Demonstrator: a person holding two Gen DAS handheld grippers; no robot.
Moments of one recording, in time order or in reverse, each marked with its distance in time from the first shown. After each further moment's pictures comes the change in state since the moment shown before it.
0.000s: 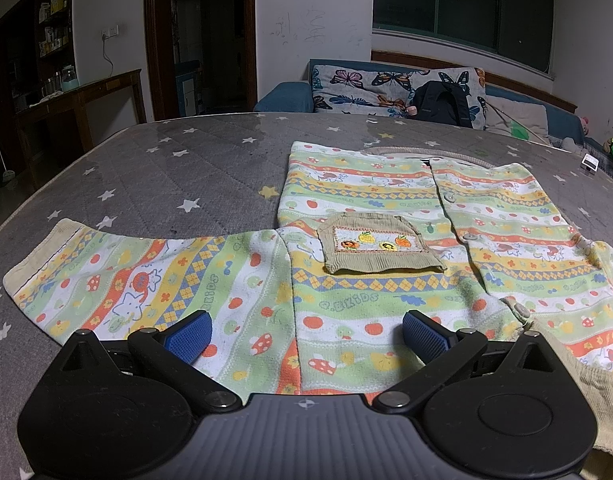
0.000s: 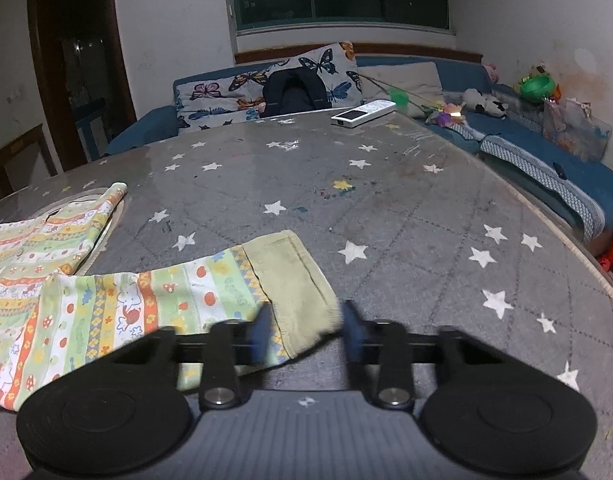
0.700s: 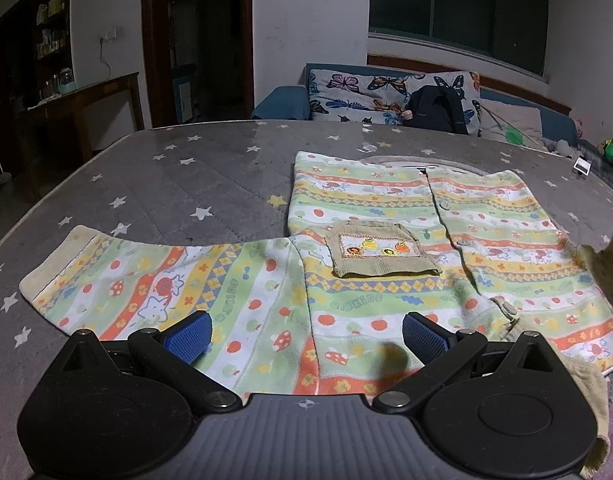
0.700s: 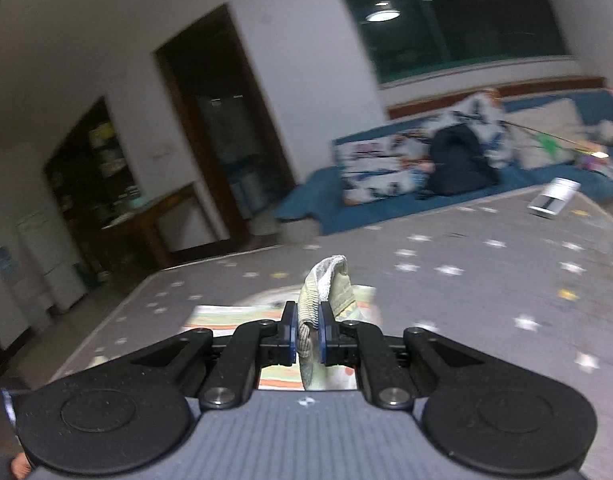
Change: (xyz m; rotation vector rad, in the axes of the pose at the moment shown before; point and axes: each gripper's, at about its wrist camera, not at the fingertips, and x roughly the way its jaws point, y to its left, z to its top) left arm -0.020 0.013 0.003 -0.002 -0.011 -0.020; right arm -0.075 0.128 0.075 -0.016 -0.150 0.507
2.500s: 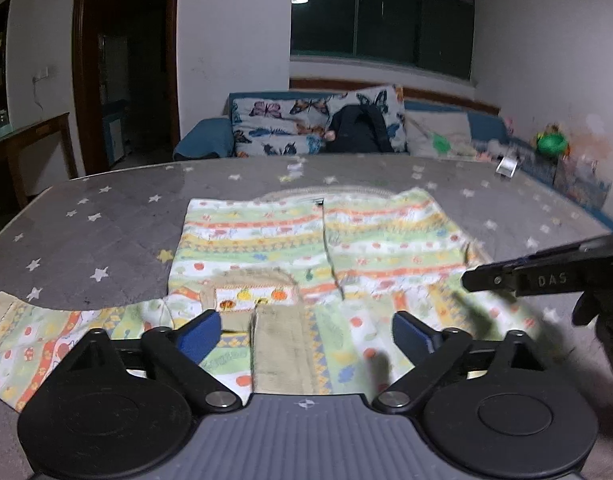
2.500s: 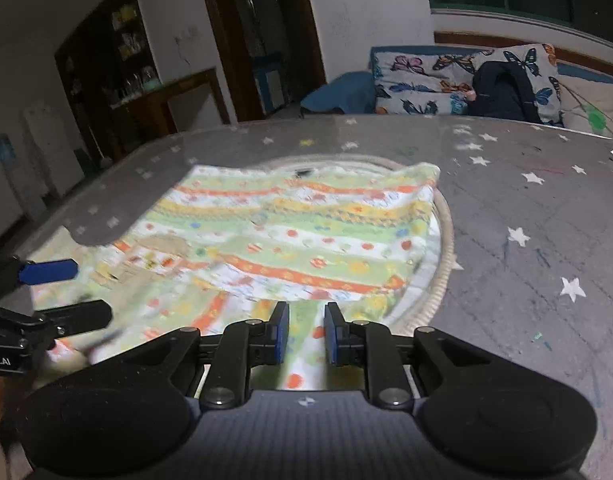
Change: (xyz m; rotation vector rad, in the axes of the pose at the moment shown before) left arm 0.000 -0.063 0.016 0.137 -0.064 -0.163; right arm 0.105 0.041 -0.087 -0.181 0.305 -0.040
